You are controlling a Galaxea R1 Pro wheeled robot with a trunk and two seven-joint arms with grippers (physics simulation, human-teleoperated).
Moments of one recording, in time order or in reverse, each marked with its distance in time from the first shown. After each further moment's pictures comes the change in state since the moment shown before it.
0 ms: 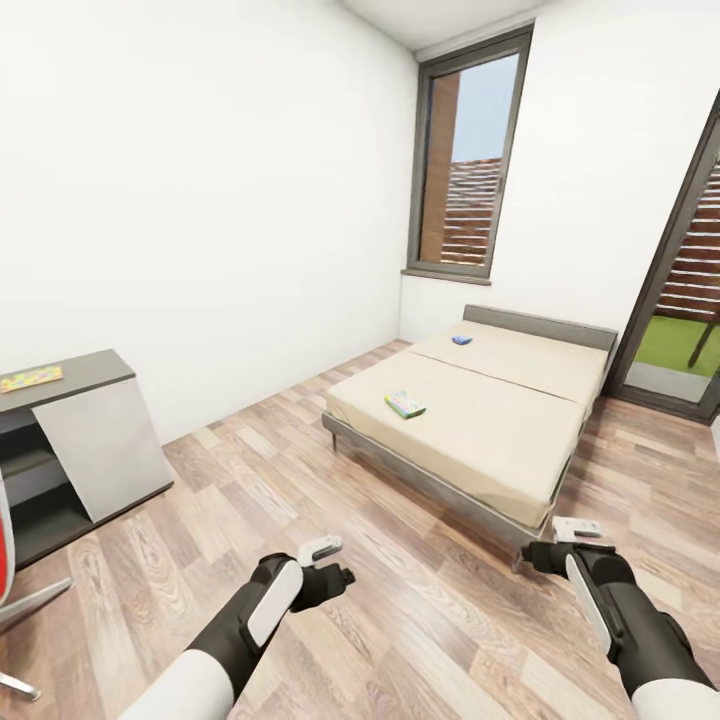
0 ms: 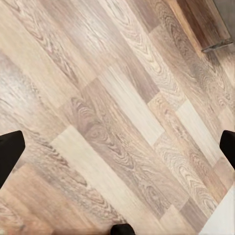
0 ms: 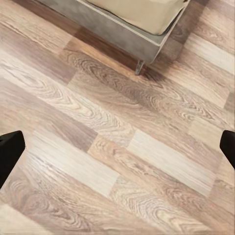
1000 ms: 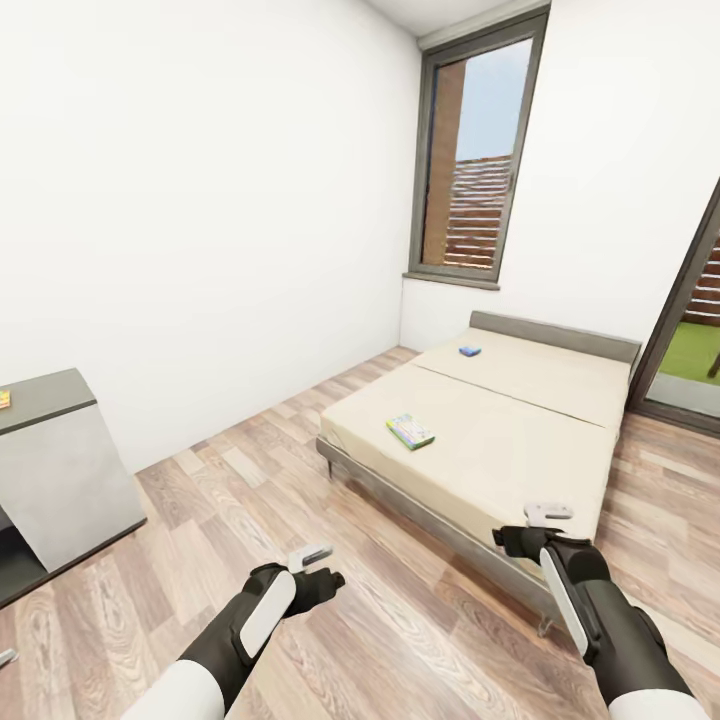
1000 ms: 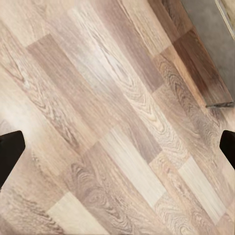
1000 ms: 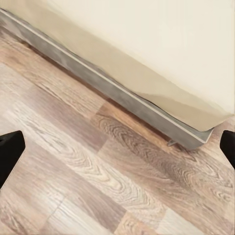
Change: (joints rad) left arm 0.022 0.024 -0.003 0.013 -0.001 -0.080 -0.002; right arm 0.029 0.068 0.062 -0.148 0.004 0.000 -0.003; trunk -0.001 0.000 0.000
